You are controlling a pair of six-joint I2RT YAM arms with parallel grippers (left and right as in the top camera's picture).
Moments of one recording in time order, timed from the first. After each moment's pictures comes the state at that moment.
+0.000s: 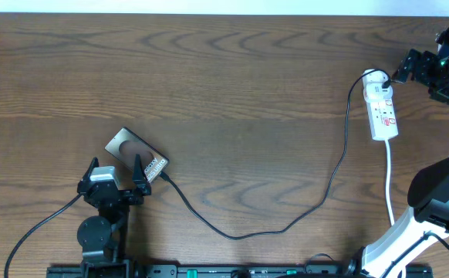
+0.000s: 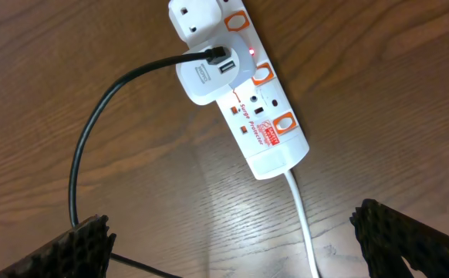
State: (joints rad) left arm 0.07 0.01 0.02 -0.11 0.03 -0.09; right arm -0.37 2.01 2.08 -1.40 -0.16 0.09
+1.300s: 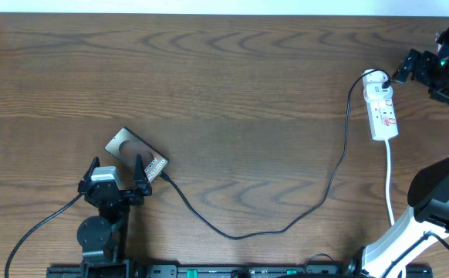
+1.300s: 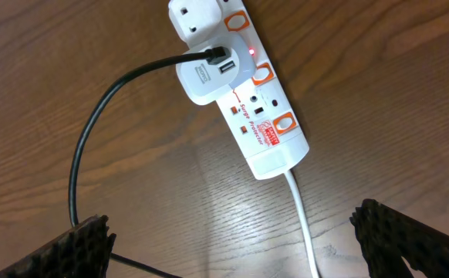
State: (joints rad) left arm 0.07 0.01 0.02 -0.11 0.04 -0.08; right arm -0.37 2.01 2.08 -1.40 -0.16 0.09
